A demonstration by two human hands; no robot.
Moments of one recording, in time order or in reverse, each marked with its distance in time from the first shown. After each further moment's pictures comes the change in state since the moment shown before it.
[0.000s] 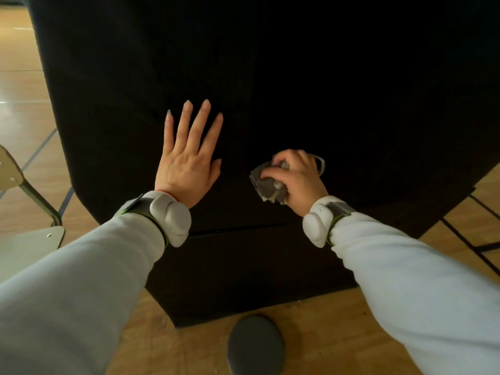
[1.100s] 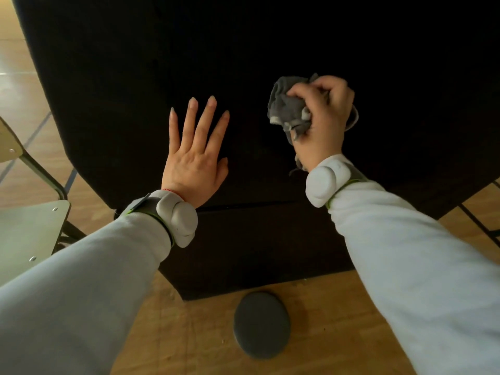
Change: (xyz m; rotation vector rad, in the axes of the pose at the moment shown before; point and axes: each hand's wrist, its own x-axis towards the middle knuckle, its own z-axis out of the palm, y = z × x) left_hand -0.046 0.003 0.034 -0.050 -0.053 -0.013; right_hand 0.038 -0.013 0.016 0.065 0.520 0.317
